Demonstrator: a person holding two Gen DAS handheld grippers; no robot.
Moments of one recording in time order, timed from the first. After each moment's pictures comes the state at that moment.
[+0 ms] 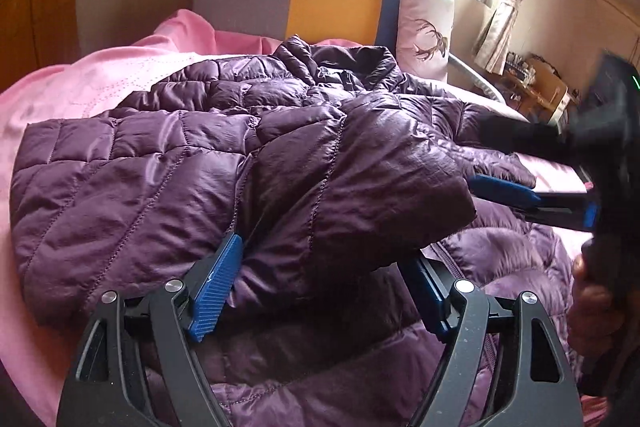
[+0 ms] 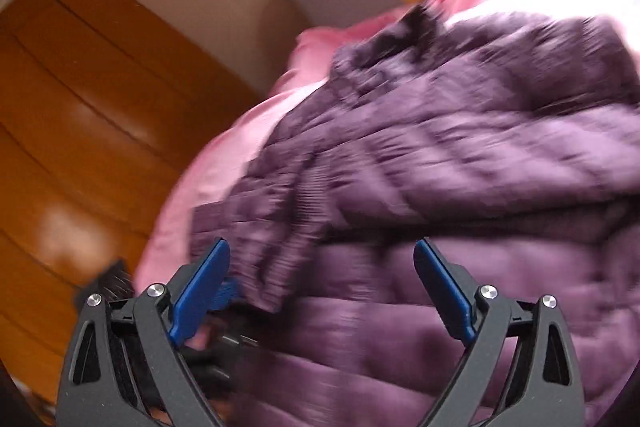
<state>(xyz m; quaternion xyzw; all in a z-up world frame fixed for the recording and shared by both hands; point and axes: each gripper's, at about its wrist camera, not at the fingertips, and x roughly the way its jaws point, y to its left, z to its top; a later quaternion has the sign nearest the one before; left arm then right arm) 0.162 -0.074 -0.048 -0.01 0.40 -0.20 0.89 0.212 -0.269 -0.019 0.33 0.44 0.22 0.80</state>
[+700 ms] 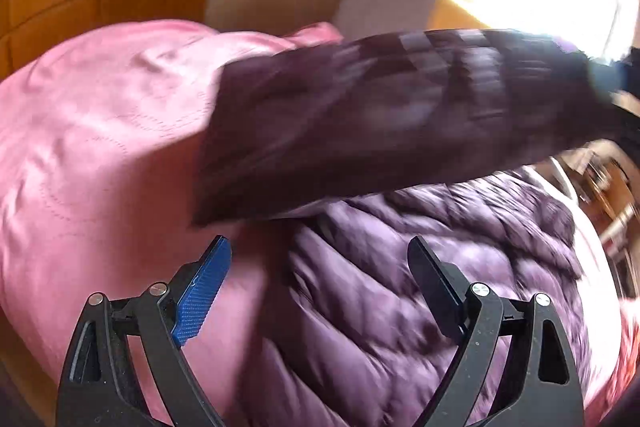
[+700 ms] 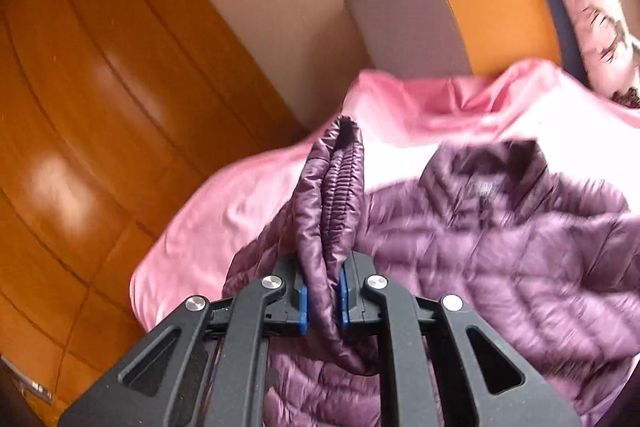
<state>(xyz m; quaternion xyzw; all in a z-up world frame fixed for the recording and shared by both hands) 0.147 0.035 -0.033 -0.14 0.38 0.00 0.91 0.264 -0.214 0.109 0.22 0.36 0.24 0.87</state>
